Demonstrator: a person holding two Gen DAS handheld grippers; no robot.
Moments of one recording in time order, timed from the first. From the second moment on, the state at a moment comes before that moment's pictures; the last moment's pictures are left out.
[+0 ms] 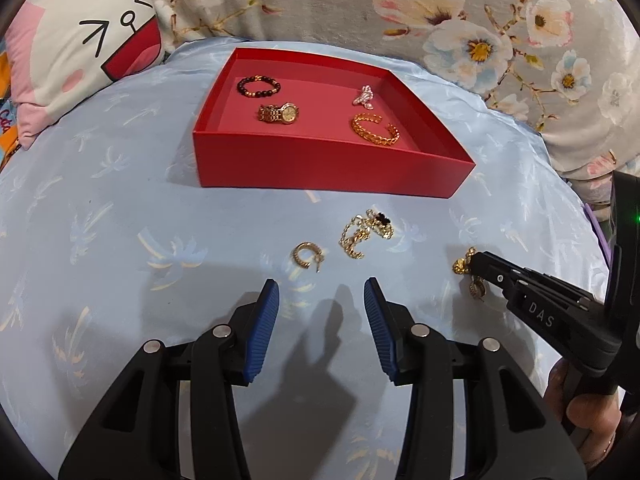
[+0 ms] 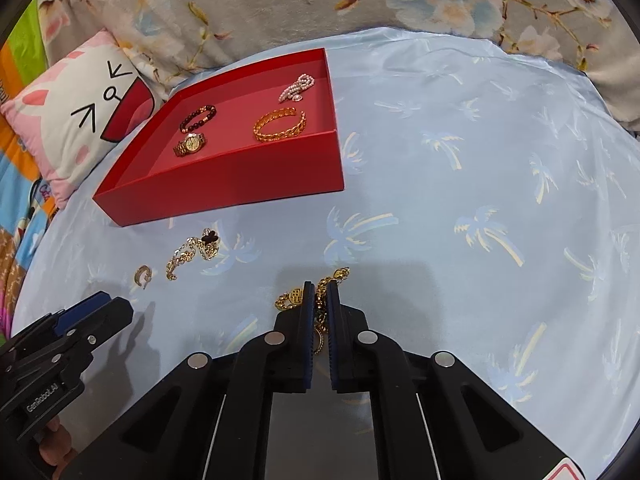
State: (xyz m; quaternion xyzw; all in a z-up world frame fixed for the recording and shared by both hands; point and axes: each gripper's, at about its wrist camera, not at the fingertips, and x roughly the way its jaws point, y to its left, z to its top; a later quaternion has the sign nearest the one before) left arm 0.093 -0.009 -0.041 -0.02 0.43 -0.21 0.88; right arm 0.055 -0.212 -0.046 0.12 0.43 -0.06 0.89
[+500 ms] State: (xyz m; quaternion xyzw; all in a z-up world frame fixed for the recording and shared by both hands) left arm 0.125 -0.055 -0.043 0.00 0.43 -0.24 0.87; right arm 0.038 -0.239 -0.017 0.15 0.40 -0.07 0.90
